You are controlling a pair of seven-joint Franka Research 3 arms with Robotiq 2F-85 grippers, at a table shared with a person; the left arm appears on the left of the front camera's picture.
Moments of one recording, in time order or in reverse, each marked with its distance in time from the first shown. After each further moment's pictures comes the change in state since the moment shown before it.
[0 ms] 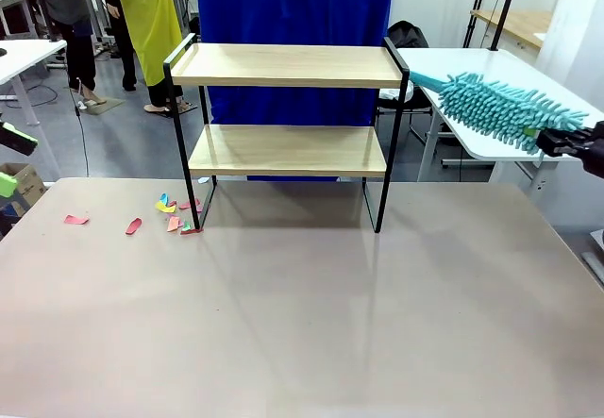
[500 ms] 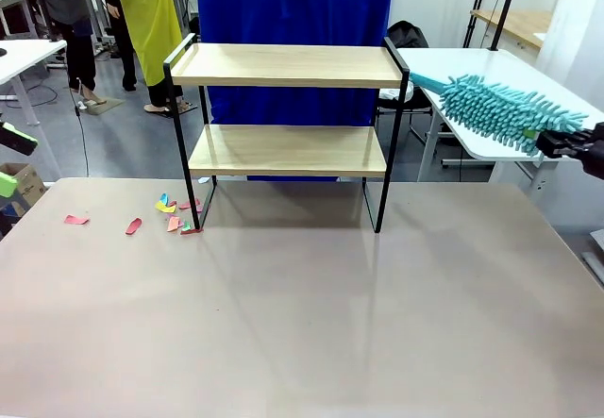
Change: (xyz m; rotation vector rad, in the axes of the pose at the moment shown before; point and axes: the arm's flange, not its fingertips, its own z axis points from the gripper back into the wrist) left arm 0.000 0.000 0.000 0.000 0.000 0.000; right arm -0.002 0.001 0.001 0.000 0.011 -0.002
